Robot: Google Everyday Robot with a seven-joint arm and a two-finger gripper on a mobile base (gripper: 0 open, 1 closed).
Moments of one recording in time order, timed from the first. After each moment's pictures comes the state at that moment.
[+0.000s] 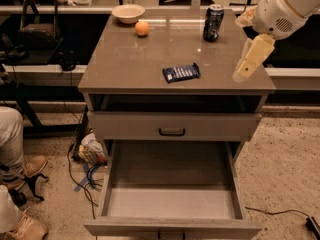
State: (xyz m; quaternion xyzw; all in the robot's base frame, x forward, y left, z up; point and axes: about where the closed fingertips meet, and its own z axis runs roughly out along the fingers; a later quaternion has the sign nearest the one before) arm 0.595 -0.191 0.953 -0.62 0.73 0.07 0.27
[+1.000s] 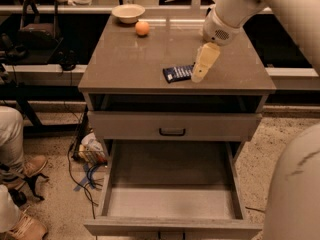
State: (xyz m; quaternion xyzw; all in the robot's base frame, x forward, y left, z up) arm 0.681 -0.123 0.889 -0.62 0.75 0.05 0.23
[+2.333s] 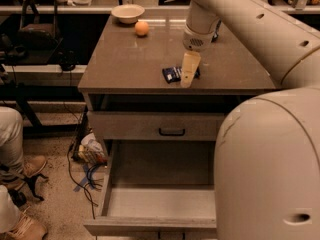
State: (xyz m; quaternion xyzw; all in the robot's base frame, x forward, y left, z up) arm 0.717 -0.100 0.836 -0.62 0.77 -0.03 0.13
